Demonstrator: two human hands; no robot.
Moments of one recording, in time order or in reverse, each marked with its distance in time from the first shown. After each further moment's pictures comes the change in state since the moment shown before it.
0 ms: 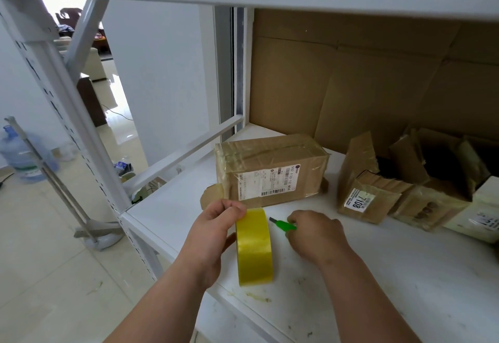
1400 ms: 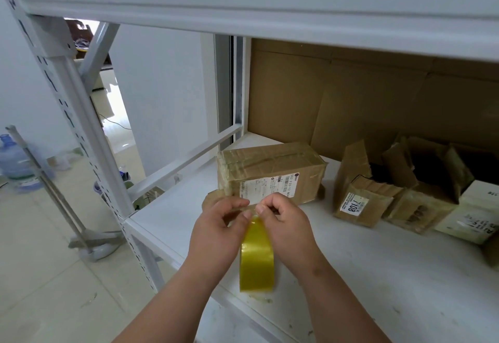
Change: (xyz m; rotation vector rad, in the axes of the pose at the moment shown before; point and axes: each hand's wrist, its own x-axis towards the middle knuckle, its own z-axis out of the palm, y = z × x) left_hand -0.018 0.008 0.004 0.537 0.171 0.445; right_hand -0.032 -0.050 -0.004 0.853 0.284 -0.196
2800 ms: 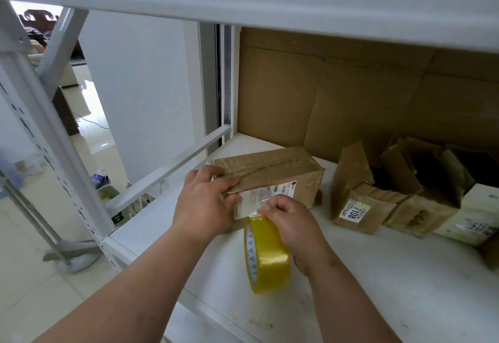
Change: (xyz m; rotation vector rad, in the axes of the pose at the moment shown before) left_hand 0.097 -0.021 -0.007 0.637 -0.049 0.355; right_hand 0.034 0.000 -0.009 0.203 -0.069 0.316
